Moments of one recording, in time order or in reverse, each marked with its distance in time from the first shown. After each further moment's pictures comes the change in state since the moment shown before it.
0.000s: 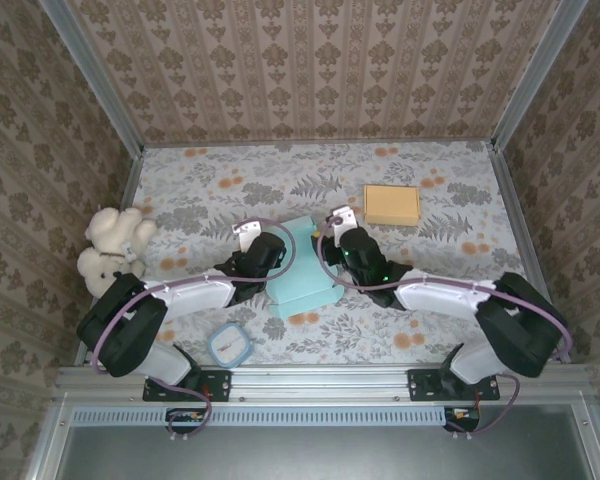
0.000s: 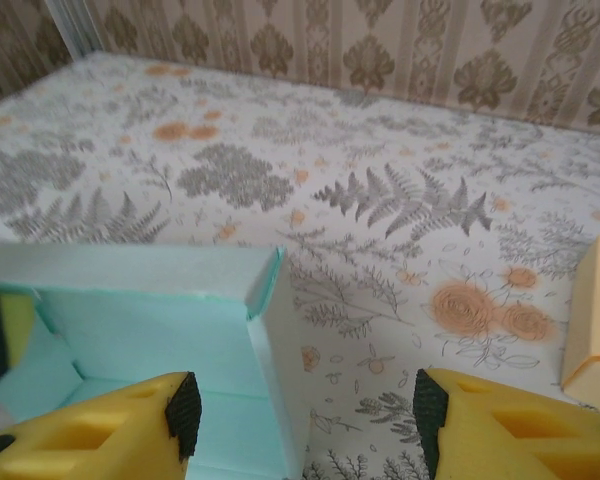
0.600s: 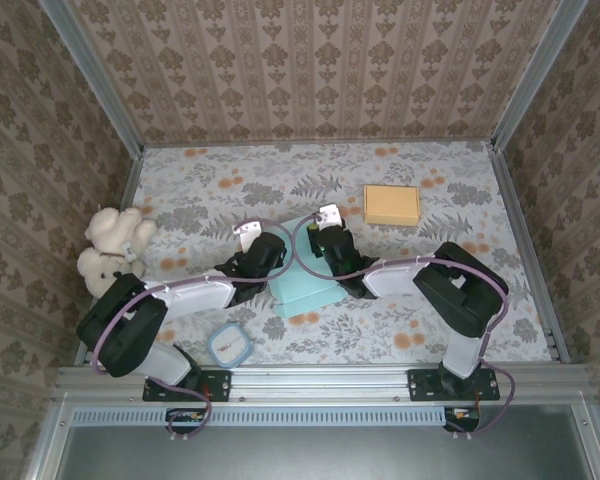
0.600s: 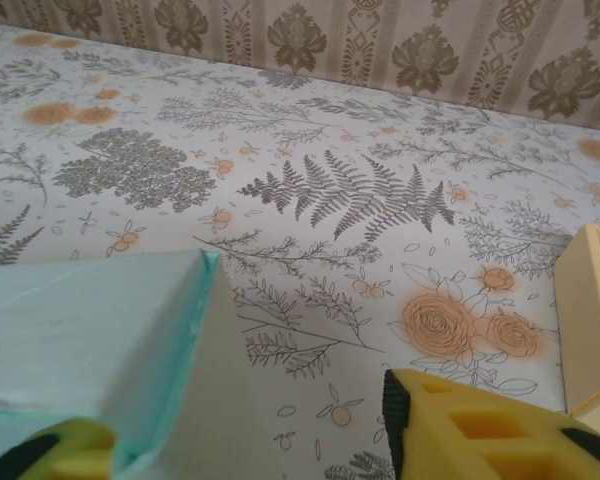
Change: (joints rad) left arm -0.002 0.000 -0.003 0.018 0.033 -0.064; right arm -0.005 0.368 0.126 0.195 0.181 -0.034
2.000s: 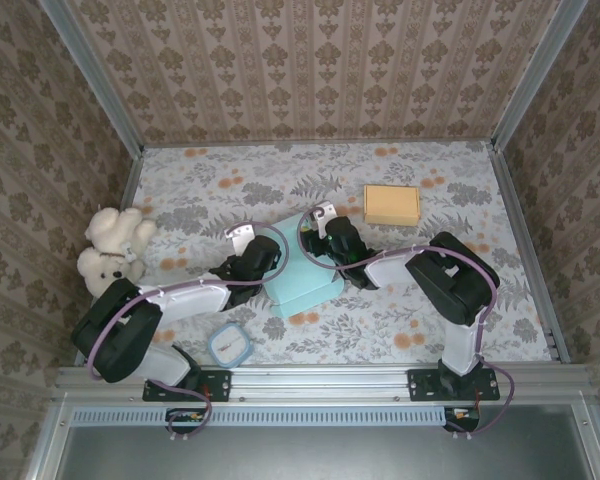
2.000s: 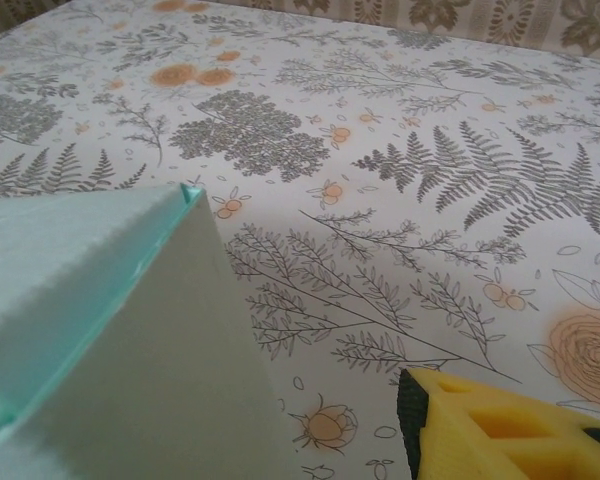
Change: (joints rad) left arm 0.014 -0.040 -0.044 -0.012 -0.034 -0.011; right arm -0.097 0.092 0.032 0.063 -0.363 -0.019
